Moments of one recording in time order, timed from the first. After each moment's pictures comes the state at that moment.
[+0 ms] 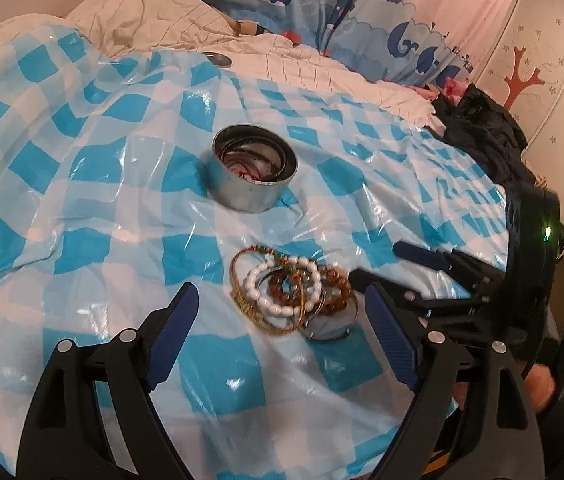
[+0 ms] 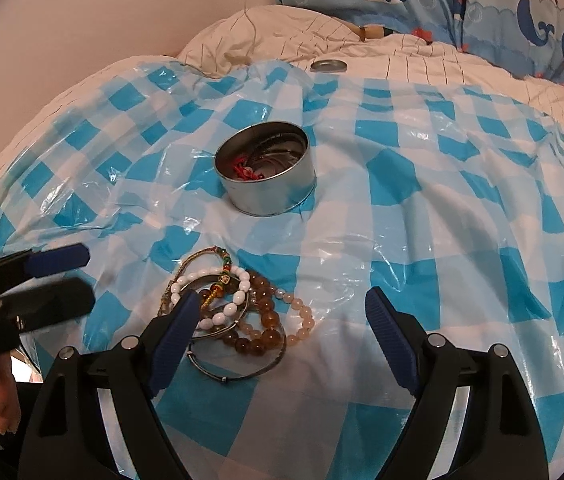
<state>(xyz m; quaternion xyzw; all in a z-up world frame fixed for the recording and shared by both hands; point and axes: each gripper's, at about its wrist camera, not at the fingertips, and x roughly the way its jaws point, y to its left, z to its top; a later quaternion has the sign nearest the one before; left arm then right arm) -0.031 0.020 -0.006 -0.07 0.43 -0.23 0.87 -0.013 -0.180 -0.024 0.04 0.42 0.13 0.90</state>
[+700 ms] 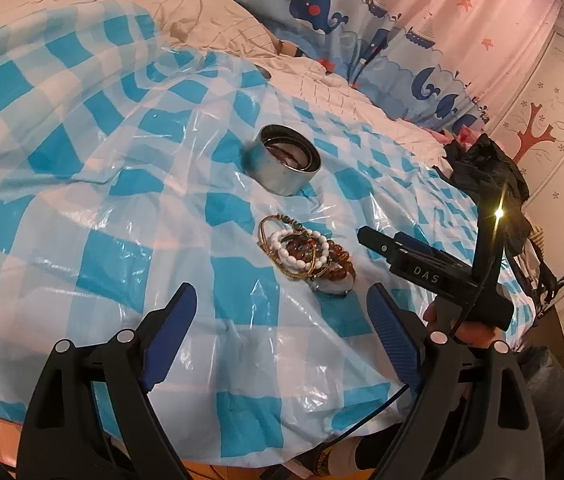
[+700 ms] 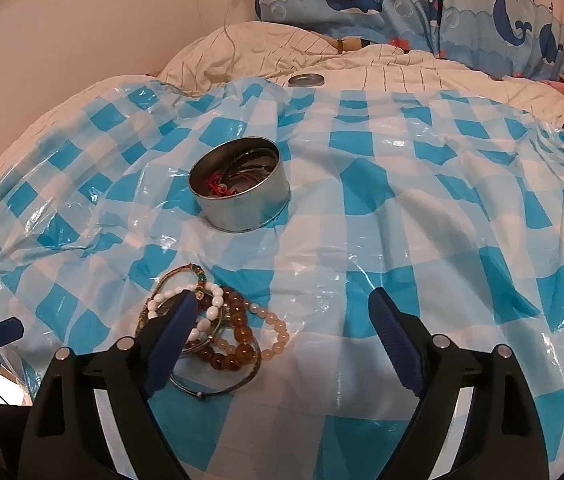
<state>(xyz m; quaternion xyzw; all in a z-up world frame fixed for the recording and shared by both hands) -0.097 0.068 -0.011 -0.16 0.41 -0.18 0.88 -0.011 -0.192 -0.029 0.05 0.40 0.09 0.91</state>
